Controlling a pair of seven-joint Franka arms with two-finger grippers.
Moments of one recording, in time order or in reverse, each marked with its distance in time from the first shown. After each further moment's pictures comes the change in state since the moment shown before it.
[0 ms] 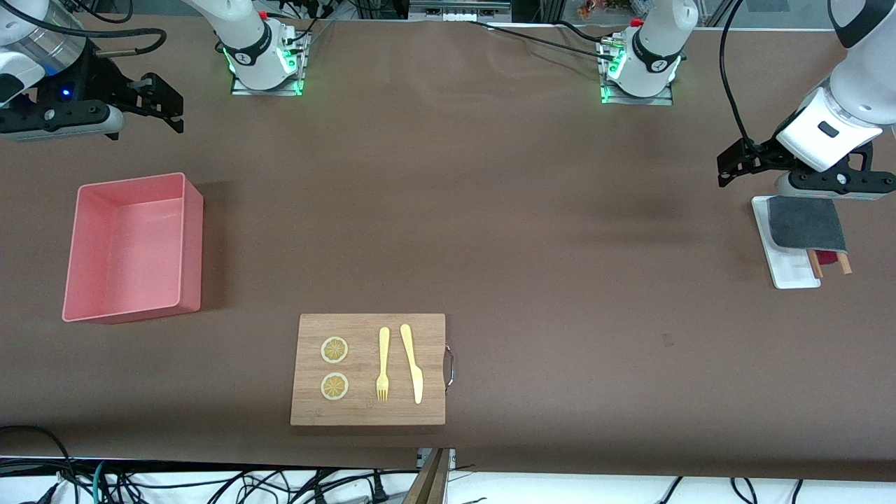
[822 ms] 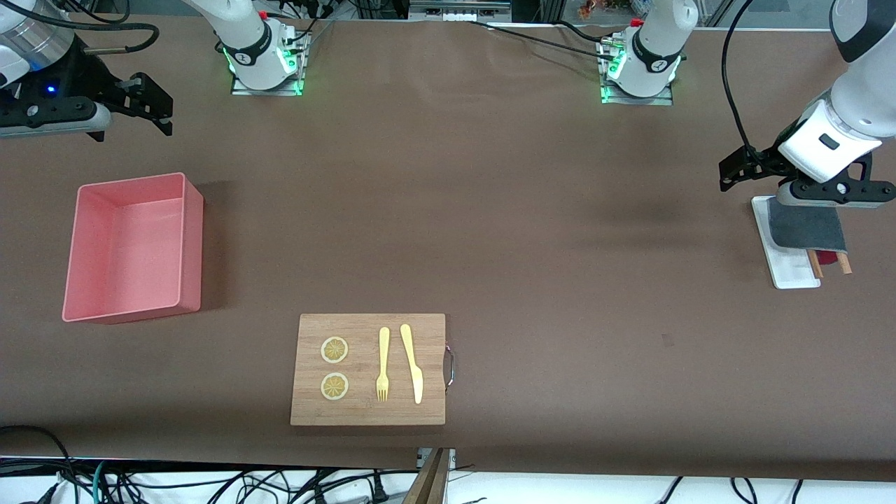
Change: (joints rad) left arm 0.008 0.025 0.013 0.000 0.000 -0.008 0.000; right arm 0.000 0.014 -0.001 0.038 -0.036 0.004 -0.002
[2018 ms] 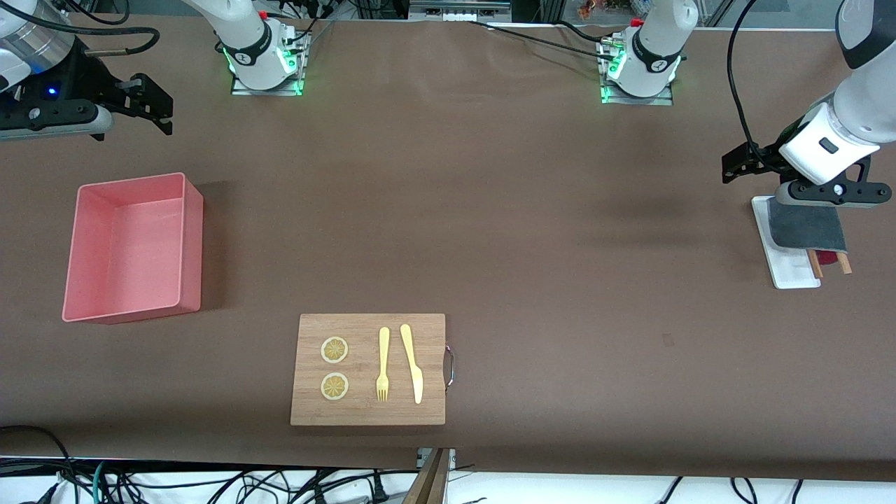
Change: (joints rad) left arm 0.008 0.008 0.007 0.001 0.001 -0.071 0.030; right arm -0.001 0.005 -0.001 0.006 0.000 -0.021 -0.001
